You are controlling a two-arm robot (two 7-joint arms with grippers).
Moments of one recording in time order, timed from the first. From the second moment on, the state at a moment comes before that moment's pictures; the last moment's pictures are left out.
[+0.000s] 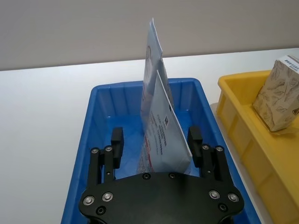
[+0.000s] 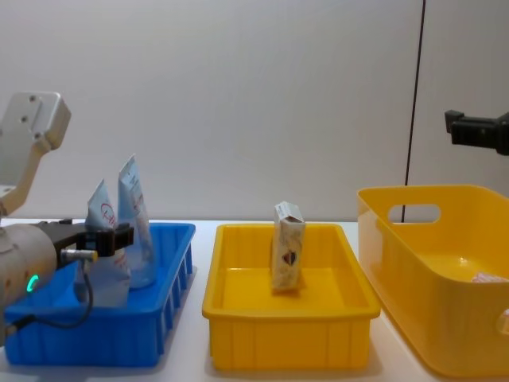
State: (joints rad) left arm -0.34 0.21 0.30 -1.35 -0.25 0.18 0.12; right arm 0.09 0.26 -0.15 -1.81 -0.02 0.18 0.14
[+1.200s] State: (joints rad) left arm -0.39 0.19 0.27 -1.33 -0.22 0.12 0.09; right arm 0.10 0.22 -0.14 -1.82 -0.02 0.17 0.18
